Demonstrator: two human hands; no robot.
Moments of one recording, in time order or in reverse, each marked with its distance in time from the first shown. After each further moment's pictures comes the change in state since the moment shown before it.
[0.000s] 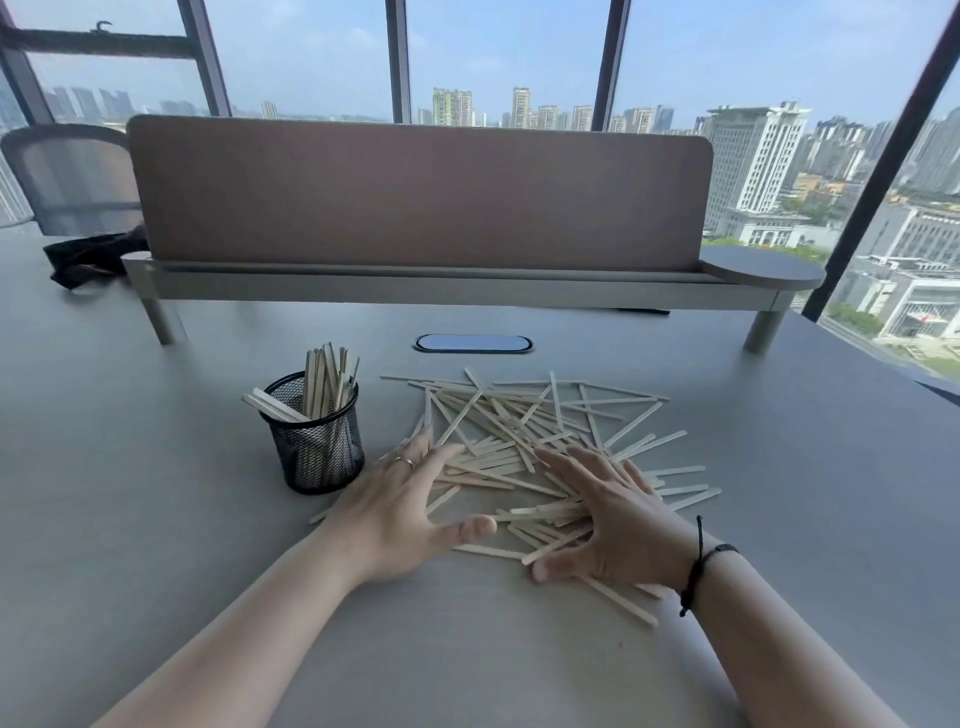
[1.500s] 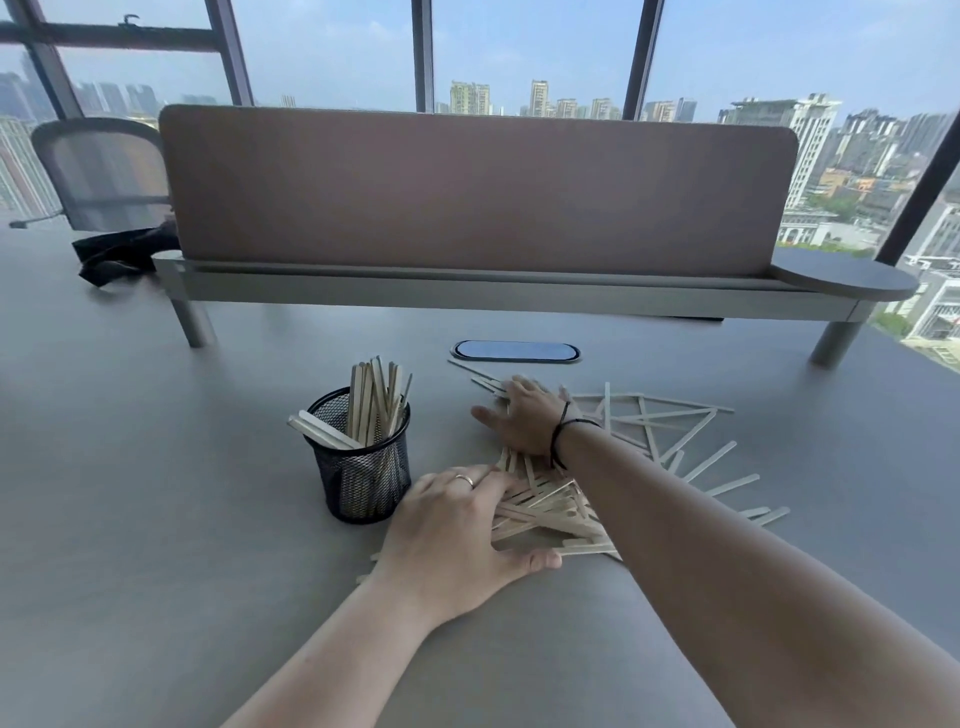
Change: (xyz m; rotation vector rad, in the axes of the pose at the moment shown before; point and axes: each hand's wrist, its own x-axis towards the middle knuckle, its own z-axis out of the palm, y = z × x) left_hand 0.015 -0.006 0.010 0.128 0.289 0.080; right_hand 0.221 -0.049 0.025 -0.072 0.038 0.137
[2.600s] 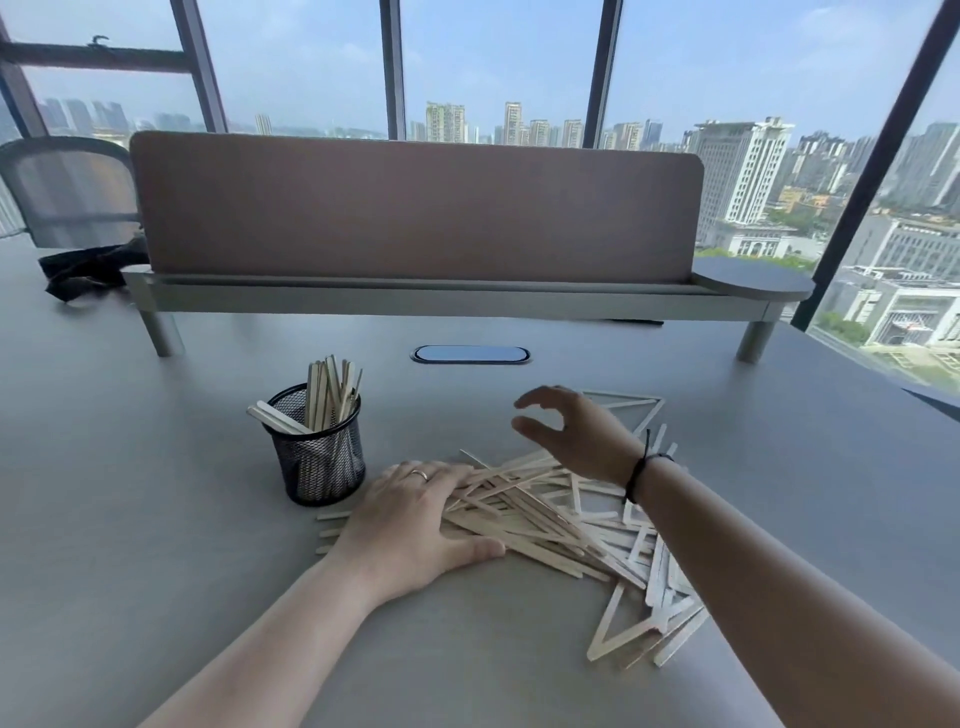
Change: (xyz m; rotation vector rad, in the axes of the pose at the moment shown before) left_hand -0.008 0.007 0.003 -0.022 -0.103 0.017; right_hand -0.122 0.068 -0.050 0.286 0.204 -0.158
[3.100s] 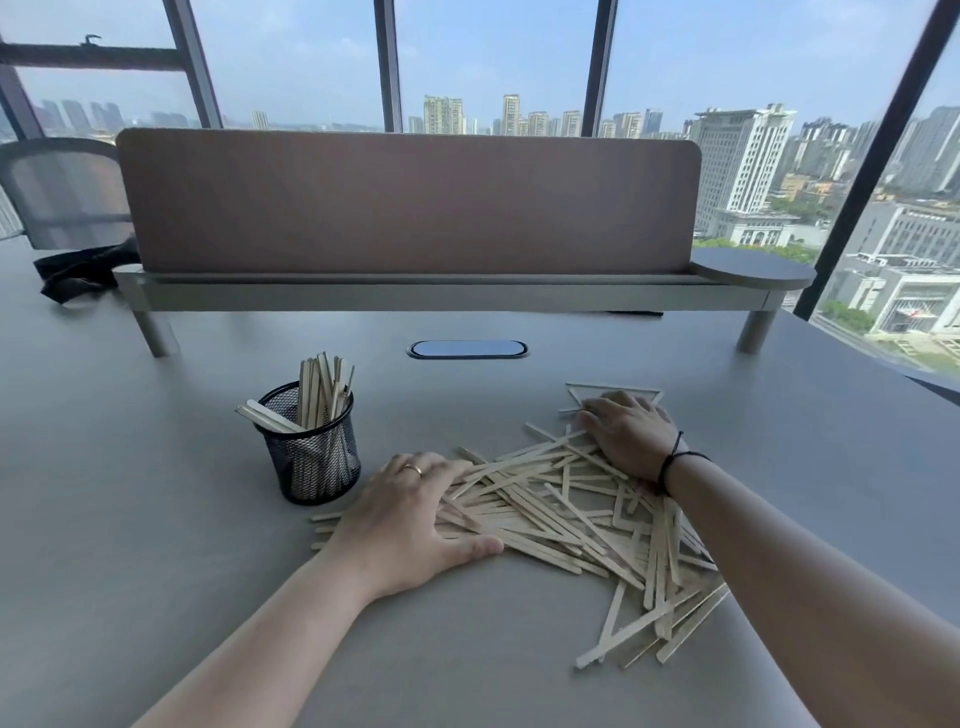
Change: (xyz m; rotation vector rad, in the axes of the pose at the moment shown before) left_hand 0.002 0.001 -0.002 -0.008 -0.031 -0.011; right_hand 0.003 0.087 -0.006 -0.336 -0.006 0.275
